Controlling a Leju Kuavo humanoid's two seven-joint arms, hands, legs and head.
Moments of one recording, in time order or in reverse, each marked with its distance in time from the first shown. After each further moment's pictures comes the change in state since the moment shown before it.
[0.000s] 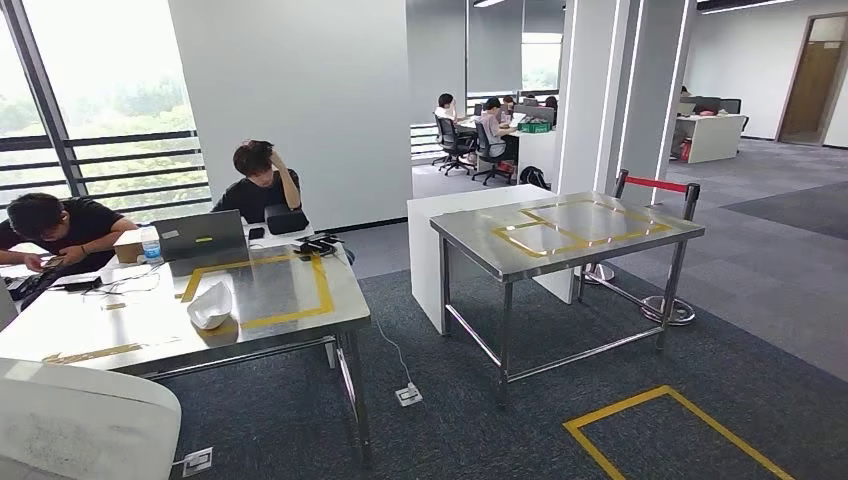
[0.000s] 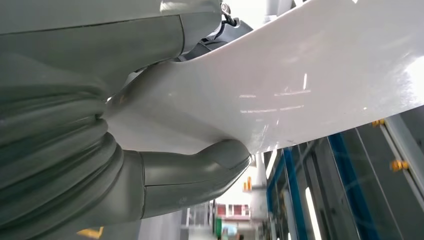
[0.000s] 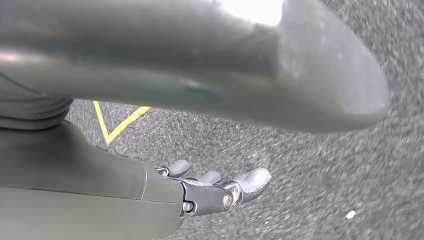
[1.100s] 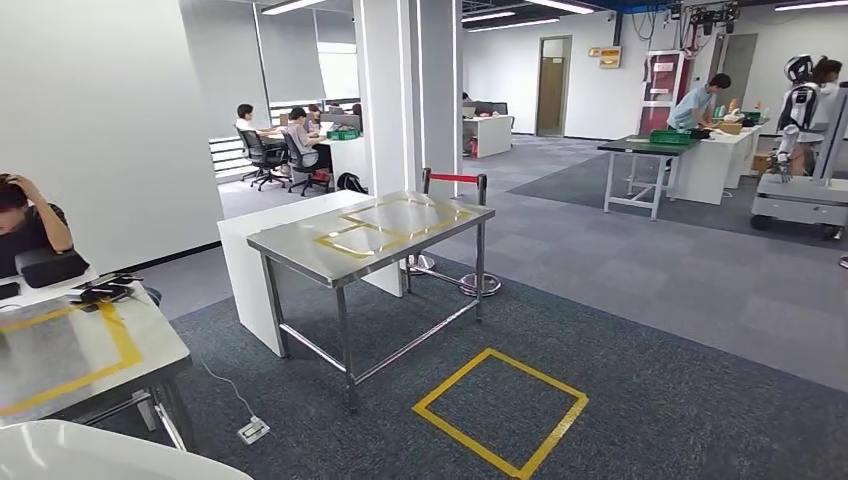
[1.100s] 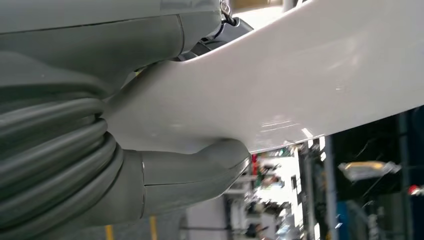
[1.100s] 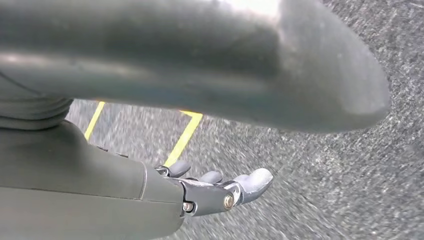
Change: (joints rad) left arm 0.158 -0.048 -0.146 0.015 -0.172 -0.167 -0.093; right arm 0.008 0.007 0.009 0.000 -0.004 -0.001 -0.008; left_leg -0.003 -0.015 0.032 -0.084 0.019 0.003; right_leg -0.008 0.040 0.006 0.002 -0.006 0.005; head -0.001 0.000
